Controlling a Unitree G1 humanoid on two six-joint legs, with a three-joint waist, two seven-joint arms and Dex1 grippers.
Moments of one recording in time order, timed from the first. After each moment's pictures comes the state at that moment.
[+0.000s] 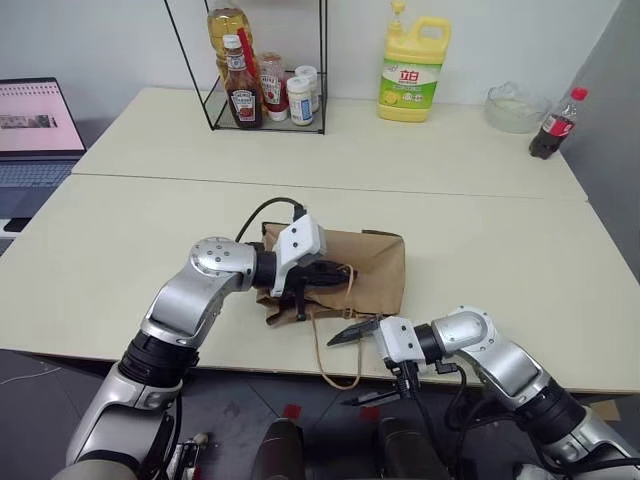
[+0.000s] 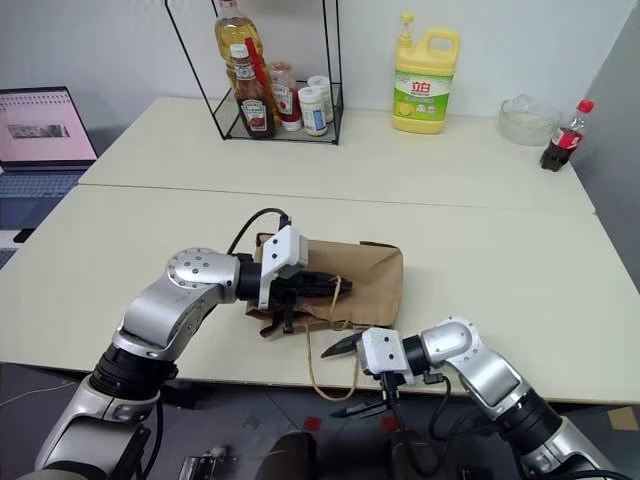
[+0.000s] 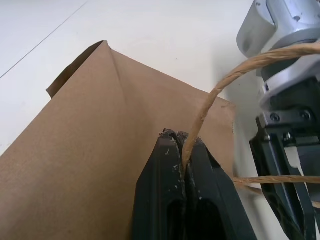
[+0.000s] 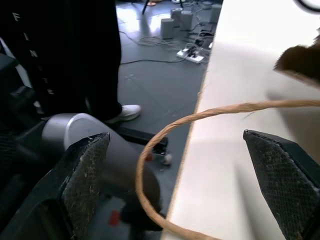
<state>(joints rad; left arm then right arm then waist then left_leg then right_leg) -0.58 0.58 -0.24 -0.15 -0.31 0.49 -1.10 -0.34 -0.55 0.55 -0.14 0.25 0.08 1.20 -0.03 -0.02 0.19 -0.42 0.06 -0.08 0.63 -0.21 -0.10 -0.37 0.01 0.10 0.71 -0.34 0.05</state>
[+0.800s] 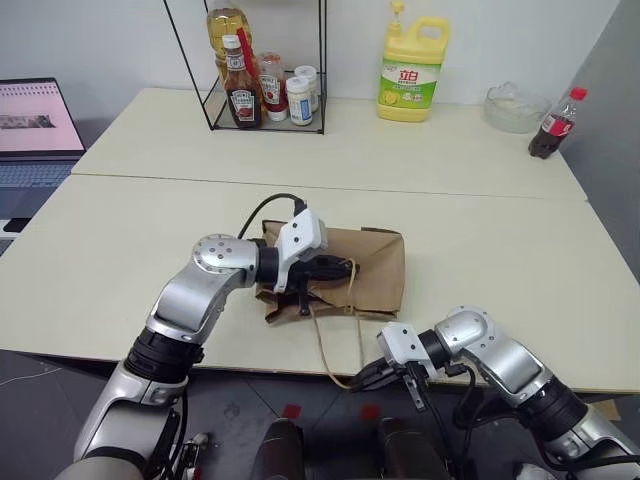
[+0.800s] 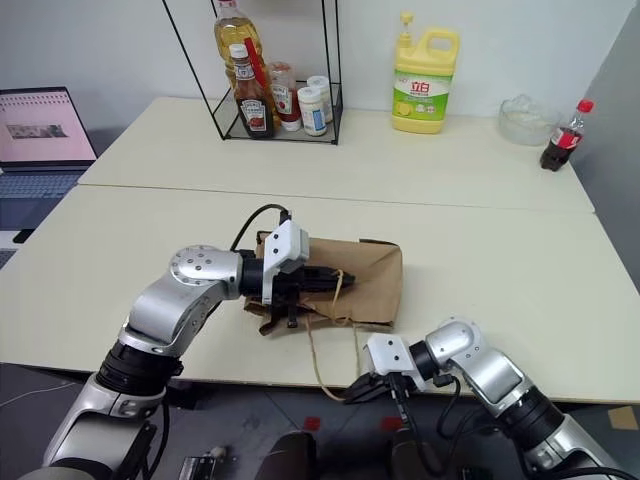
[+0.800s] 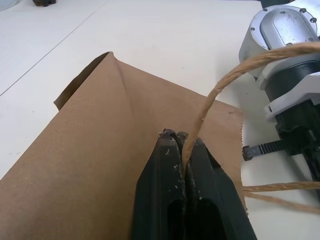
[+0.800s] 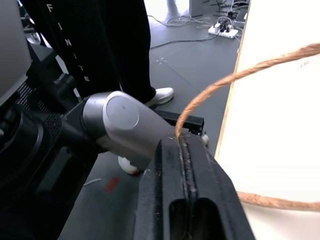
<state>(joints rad) -0.59 0.55 -0.23 -0.11 -0.31 0.47 -1.09 -0.34 -0.58 0.53 -0.07 0.24 0.13 1.33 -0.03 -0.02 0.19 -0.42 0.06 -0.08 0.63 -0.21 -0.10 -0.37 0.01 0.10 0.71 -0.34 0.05</state>
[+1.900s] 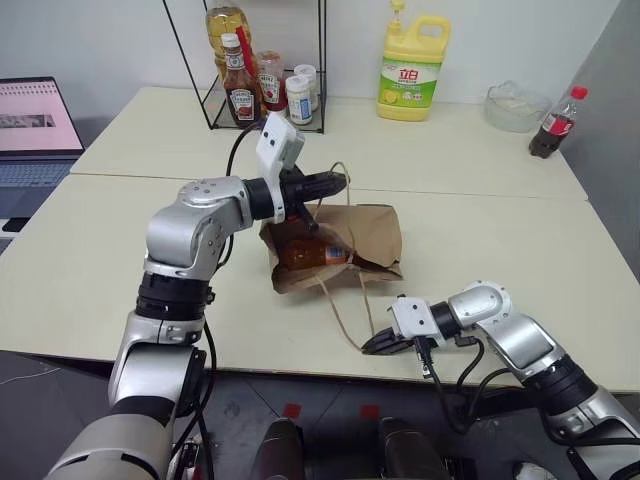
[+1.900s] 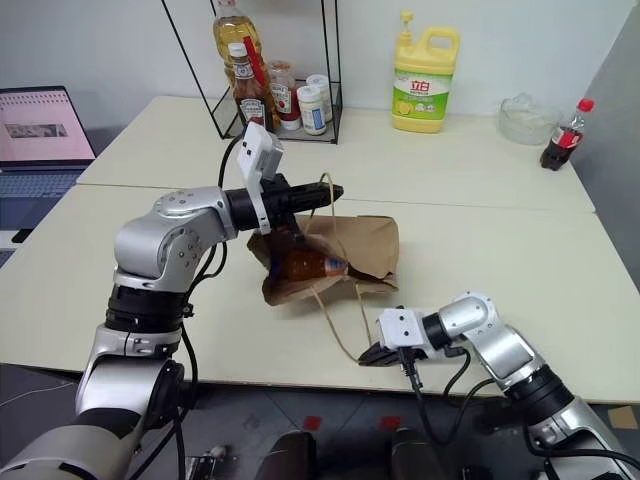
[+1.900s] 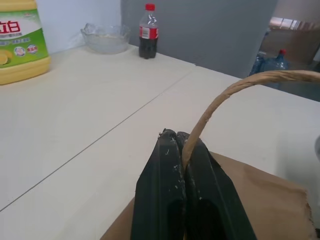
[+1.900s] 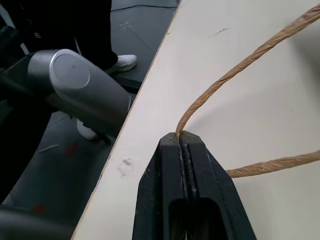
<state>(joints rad) -0.89 0.45 -0.03 0.14 -0.43 0.69 -0.86 -0.43 -0.59 0.45 -0.01 0.11 0.07 1.30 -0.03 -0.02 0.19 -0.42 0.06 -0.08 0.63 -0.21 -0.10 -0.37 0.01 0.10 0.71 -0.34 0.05</state>
